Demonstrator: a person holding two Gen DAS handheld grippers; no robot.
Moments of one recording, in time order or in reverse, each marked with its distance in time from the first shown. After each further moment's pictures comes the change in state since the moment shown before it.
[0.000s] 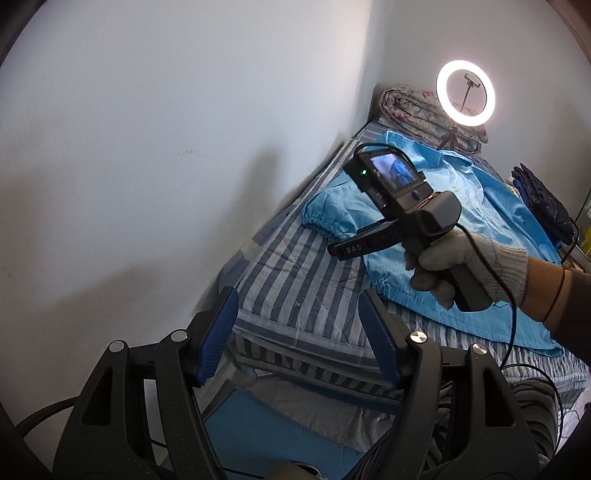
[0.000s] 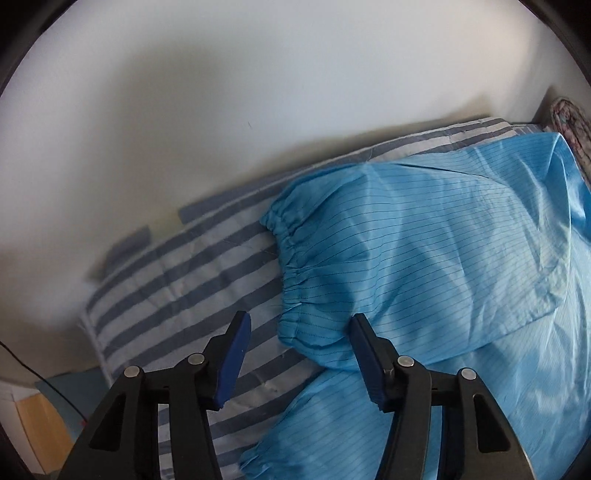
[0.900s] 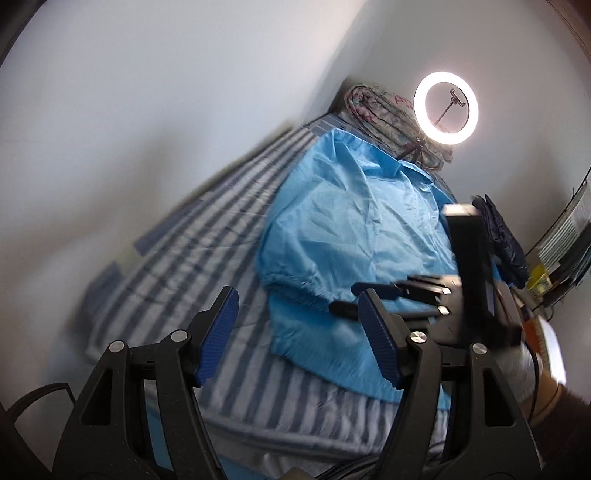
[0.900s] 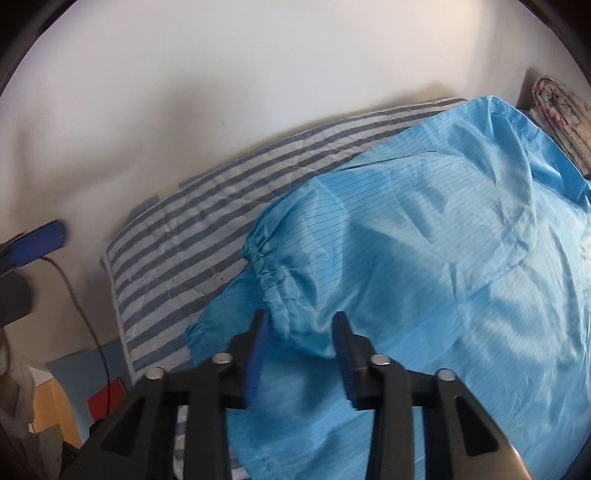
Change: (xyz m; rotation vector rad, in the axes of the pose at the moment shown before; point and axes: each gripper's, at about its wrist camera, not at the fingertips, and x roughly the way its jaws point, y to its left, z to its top) left arm 0.106 -0.050 0.052 -0.159 0.098 -0.292; right arm -0.055 -0.063 -0.060 0.055 -0.090 0.094
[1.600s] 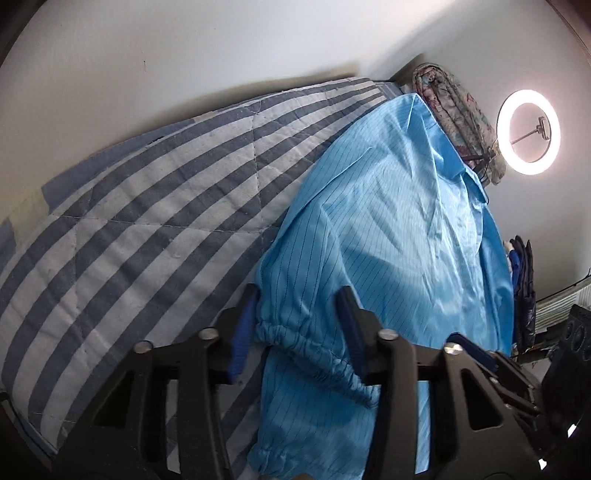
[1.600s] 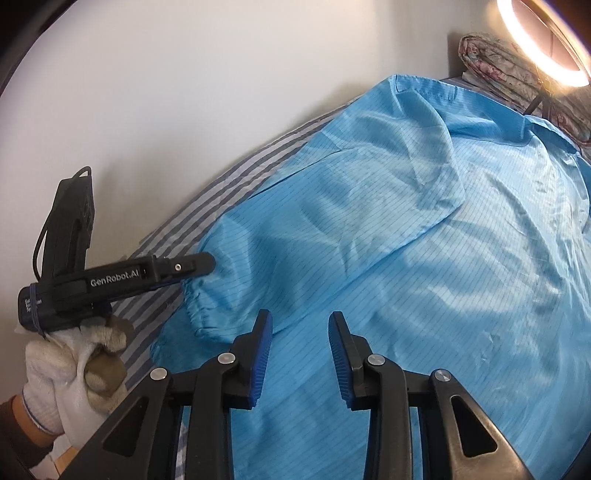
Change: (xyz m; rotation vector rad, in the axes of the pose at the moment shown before) left arm 0.142 0.038 0.023 -0.318 0.185 0.036; right arm -0.032 -0.065 -0.031 0.249 -0.116 -0.038
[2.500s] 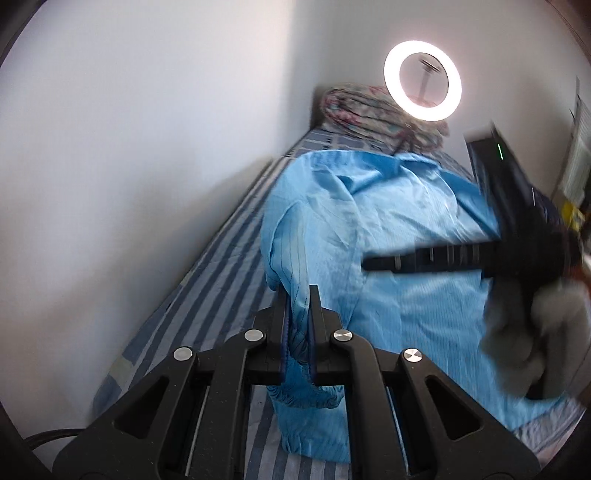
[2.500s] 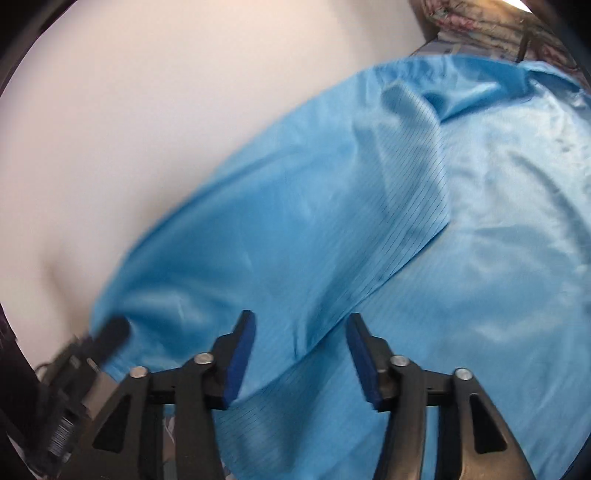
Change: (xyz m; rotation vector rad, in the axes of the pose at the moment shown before) left arm -0.082 -0.101 -0.038 0.633 -0.327 0.123; right arm -0.001 -0.020 0.032 0.254 -0.047 0.167
